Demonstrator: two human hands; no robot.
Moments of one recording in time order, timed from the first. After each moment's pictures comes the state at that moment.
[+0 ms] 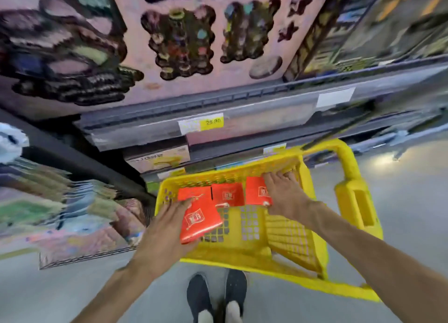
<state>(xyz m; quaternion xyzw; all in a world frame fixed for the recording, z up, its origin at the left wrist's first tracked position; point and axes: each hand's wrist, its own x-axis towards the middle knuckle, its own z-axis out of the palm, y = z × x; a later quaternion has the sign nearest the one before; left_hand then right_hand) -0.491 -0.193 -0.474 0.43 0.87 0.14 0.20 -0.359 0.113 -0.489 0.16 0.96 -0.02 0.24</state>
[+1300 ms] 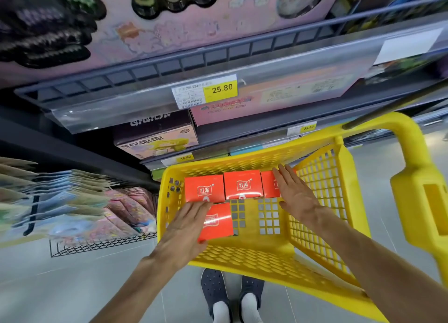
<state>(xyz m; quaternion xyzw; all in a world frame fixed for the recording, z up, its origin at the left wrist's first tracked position) -0.490 -0.185 -0.575 0.50 0.83 0.07 0.25 -0.353 0.110 -0.624 0.23 0.93 -0.12 0.26</state>
